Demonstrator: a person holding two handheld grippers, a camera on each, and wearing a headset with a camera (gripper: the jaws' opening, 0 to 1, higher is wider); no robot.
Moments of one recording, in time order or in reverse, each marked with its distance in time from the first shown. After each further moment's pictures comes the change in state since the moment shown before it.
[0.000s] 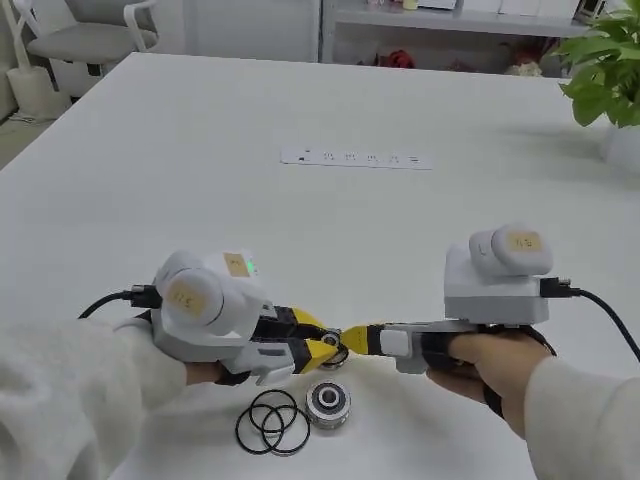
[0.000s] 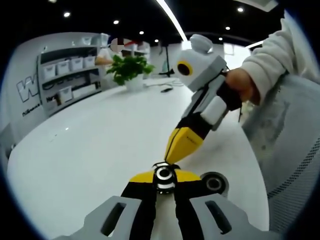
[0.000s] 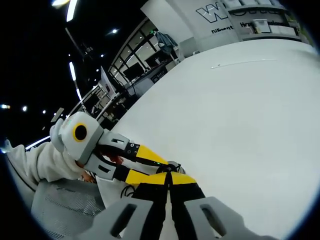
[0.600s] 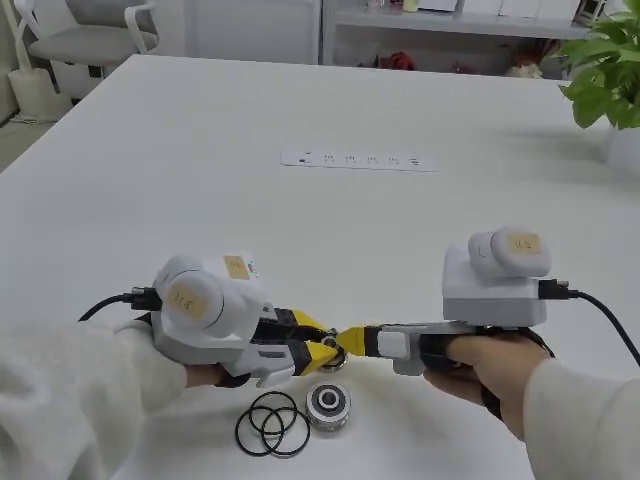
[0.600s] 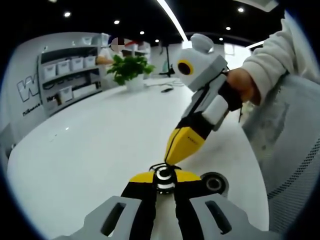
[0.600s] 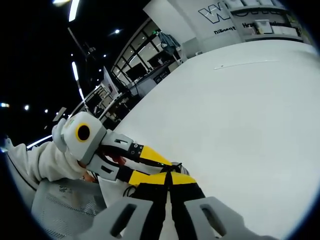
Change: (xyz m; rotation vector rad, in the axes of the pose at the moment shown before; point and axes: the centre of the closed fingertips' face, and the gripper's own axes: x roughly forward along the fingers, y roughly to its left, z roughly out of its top) left arm 0.000 0.000 0.000 -0.003 -0.001 0.003; right arm 0.001 0.004 0.001 -0.010 -0.004 0.021
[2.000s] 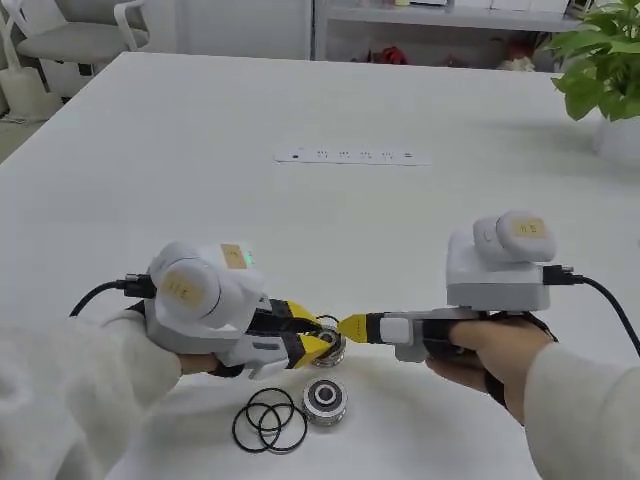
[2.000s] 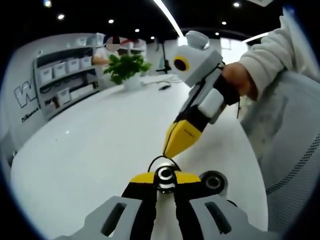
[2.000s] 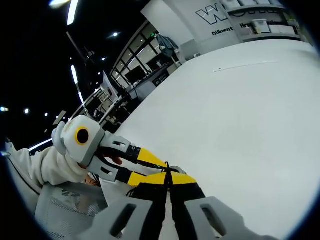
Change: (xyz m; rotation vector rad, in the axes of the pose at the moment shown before) left arm -0.007 0.001 0.005 0.056 0.044 -0.011; right arm -0.008 0.001 0.010 0.022 -0.025 0.002
